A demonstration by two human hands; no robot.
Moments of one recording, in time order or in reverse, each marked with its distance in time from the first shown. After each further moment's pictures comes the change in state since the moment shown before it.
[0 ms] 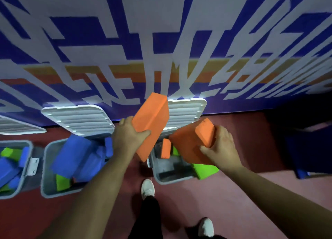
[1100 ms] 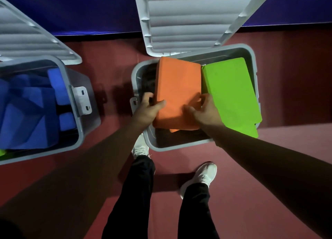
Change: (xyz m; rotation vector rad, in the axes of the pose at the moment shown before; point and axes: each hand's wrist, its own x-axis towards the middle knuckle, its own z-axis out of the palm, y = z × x) left_hand 0.106 -0.220 0.413 -0.418 -0.556 -0.403; right_hand 0.115 0.203 0.399 0.287 -0.355 0.493
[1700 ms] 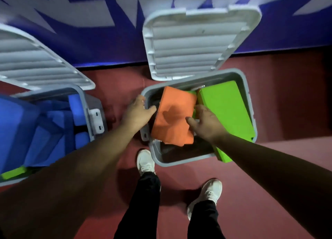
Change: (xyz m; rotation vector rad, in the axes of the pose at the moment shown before) left_hand -0.011 0.058 -0.060 0.458 0.197 0.161; right_hand -0.025 -0.051 -0.032 -0.337 -0.096 -0.229
